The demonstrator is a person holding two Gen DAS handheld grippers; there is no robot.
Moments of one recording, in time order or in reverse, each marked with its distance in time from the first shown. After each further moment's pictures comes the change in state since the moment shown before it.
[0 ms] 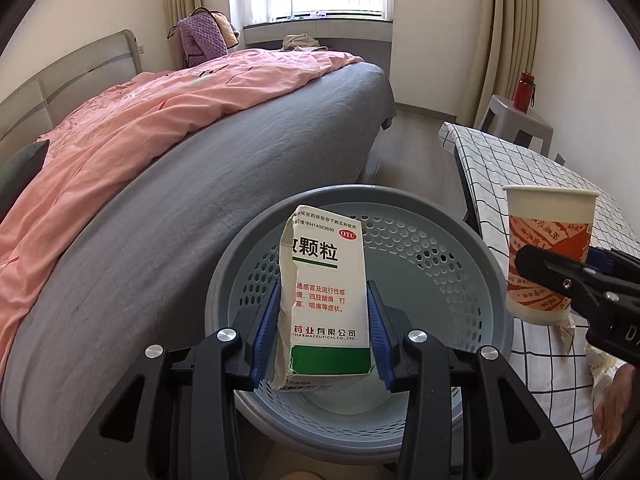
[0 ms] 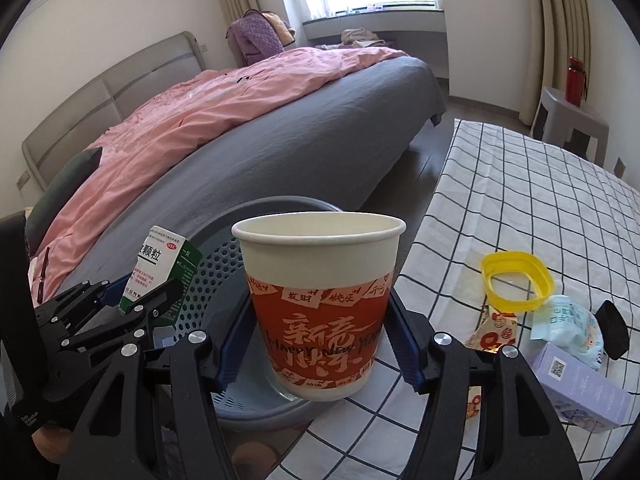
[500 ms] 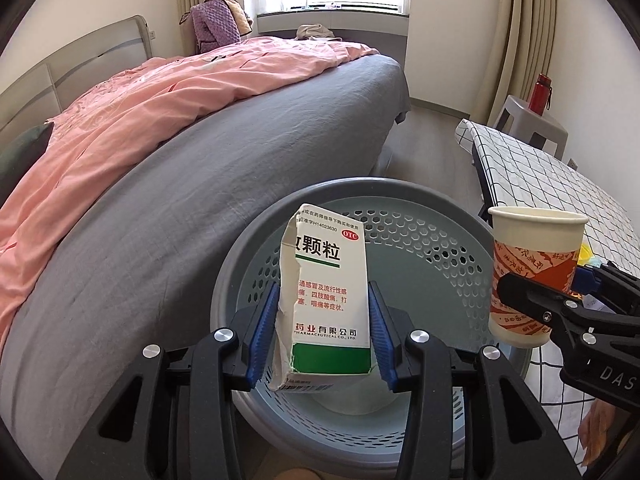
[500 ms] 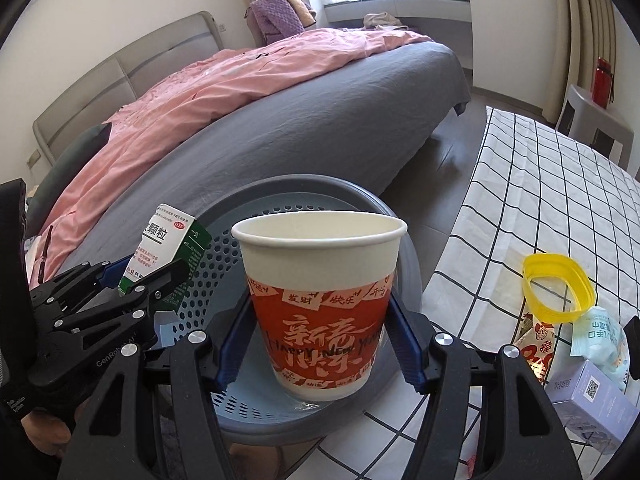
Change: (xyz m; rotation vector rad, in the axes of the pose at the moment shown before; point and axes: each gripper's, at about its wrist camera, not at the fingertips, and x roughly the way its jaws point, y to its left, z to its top) left arm 0.013 0.010 0.001 -0.043 0.027 0.026; right arm 0.030 0.009 0.002 -0.047 0.050 0.043
